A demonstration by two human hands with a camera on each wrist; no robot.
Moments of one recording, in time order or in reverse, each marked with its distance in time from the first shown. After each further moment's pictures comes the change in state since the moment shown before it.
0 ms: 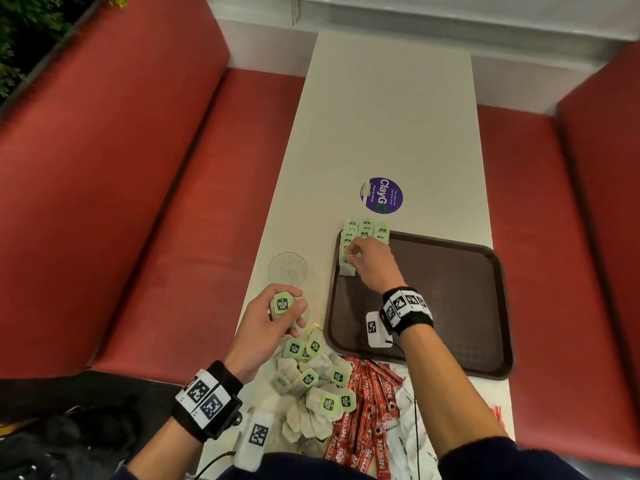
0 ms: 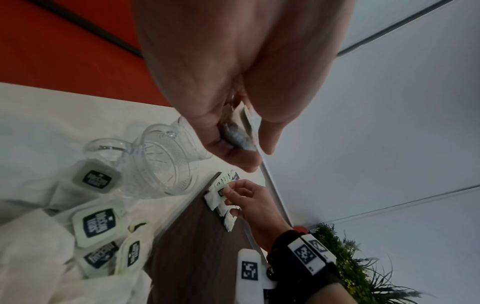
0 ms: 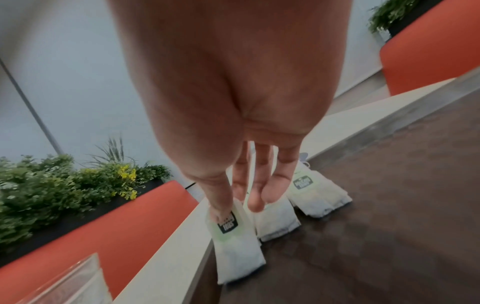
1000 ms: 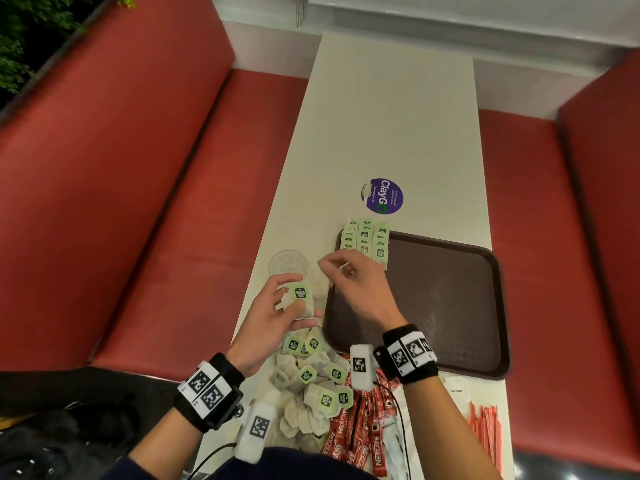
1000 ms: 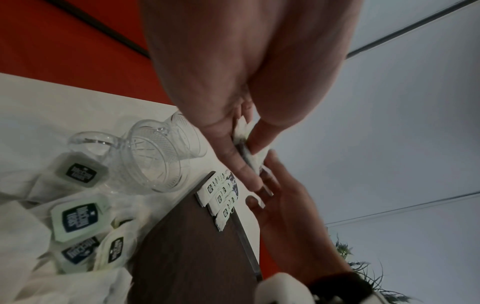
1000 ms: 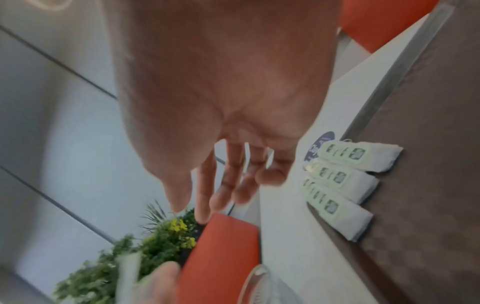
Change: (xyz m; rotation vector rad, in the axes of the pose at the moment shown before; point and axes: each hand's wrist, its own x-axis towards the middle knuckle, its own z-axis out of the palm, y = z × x) left_hand -0.001 0.003 0.007 -0.178 -0.084 -0.002; right_hand -0.087 -0.070 -0.012 0.436 0.107 -0.179
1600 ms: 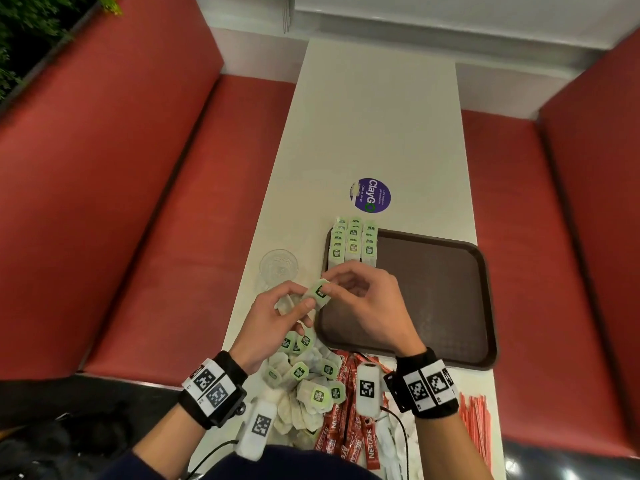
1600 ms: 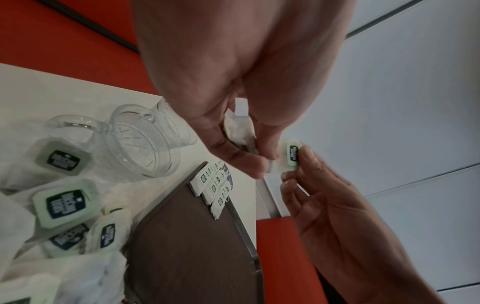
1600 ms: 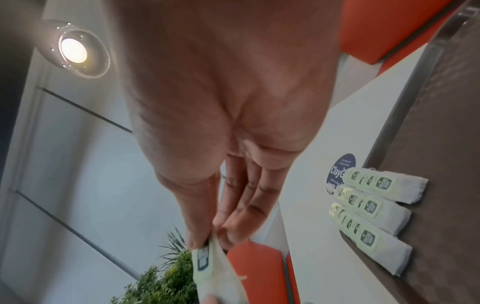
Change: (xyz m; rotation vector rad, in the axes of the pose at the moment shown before) left_hand -0.002 -0.002 0.015 0.243 -0.002 0.034; right_hand -0.055 -0.032 -0.037 0.146 -0.032 0.014
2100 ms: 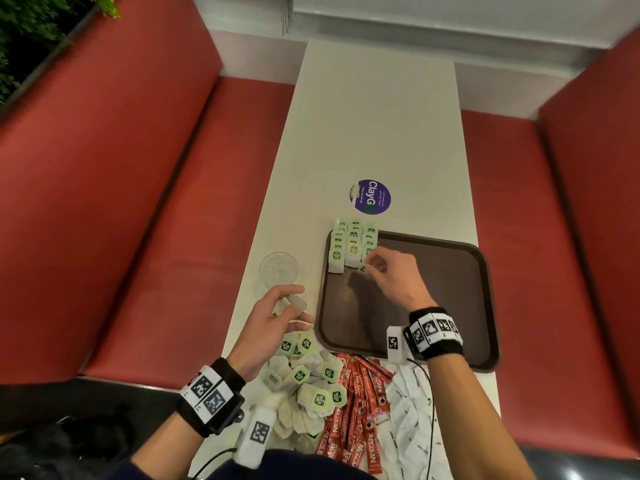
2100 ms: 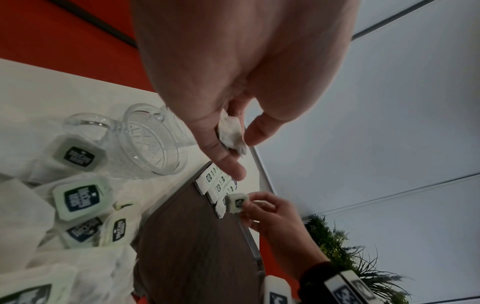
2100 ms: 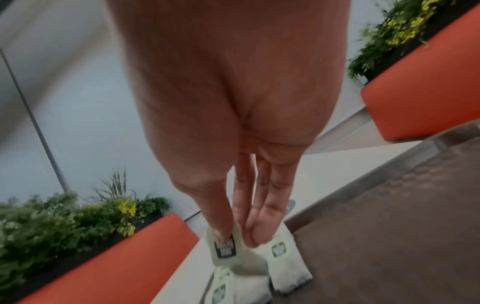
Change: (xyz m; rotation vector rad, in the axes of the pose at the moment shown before) left_hand 0.002 -0.010 -0.002 -0.120 0.056 -0.097; right_hand 0.067 0.094 -0.052 -0.533 0.027 0.183
